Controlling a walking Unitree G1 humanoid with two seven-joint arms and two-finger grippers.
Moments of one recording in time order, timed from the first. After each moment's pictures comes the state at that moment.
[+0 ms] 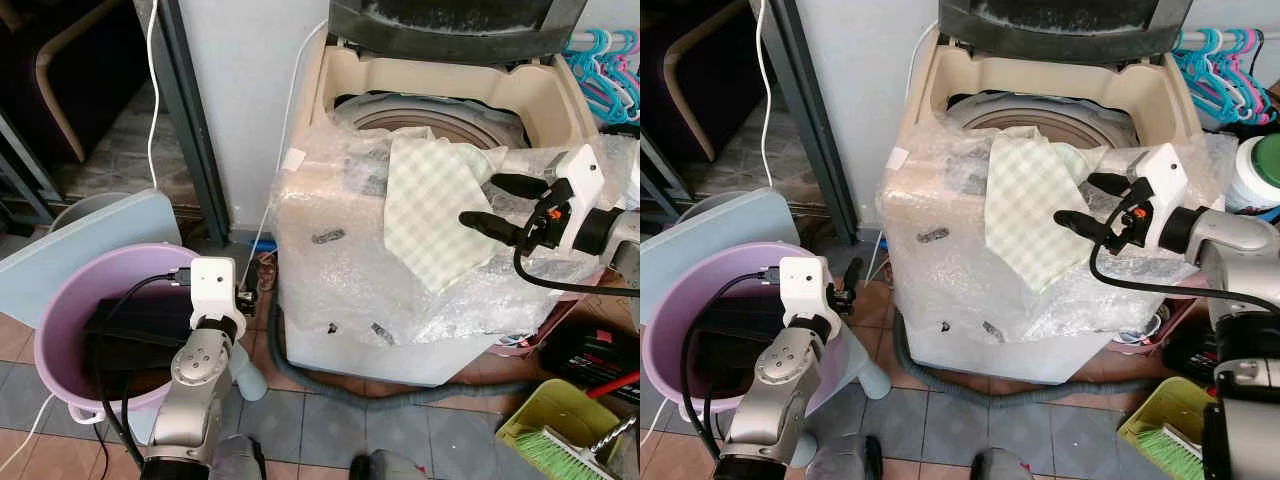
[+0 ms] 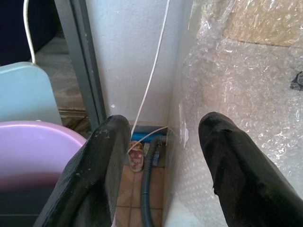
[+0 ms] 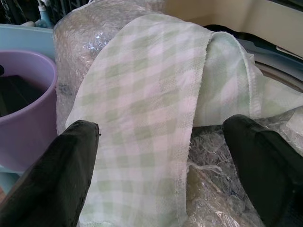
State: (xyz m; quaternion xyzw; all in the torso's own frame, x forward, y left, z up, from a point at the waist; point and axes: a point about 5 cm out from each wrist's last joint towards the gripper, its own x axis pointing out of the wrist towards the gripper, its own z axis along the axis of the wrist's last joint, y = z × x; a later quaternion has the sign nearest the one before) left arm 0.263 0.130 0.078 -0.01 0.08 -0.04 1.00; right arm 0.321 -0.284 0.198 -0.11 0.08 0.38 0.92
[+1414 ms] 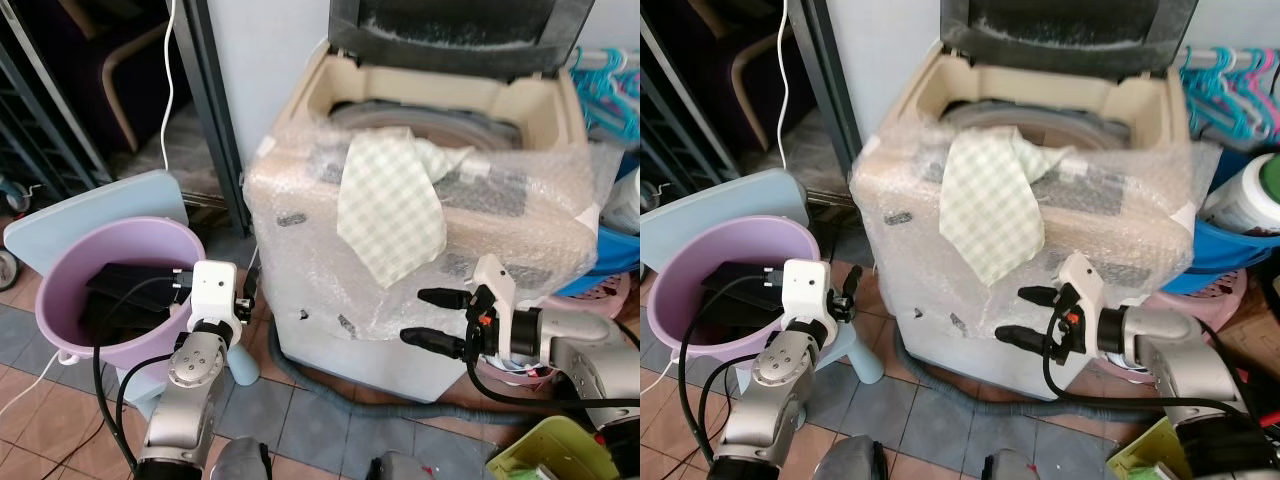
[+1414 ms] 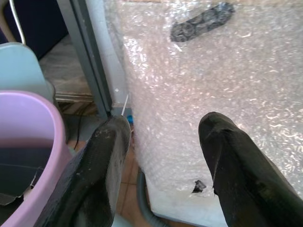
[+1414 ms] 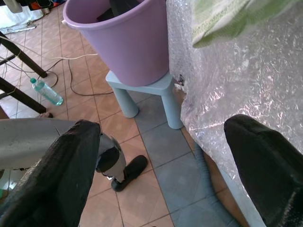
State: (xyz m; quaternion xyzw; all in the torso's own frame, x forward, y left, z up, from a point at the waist) left arm 0.259 0.121 0.066 0.02 0.11 -0.07 0.99; right arm 0.249 -0.222 0.091 -0.03 0.26 0.47 0.84
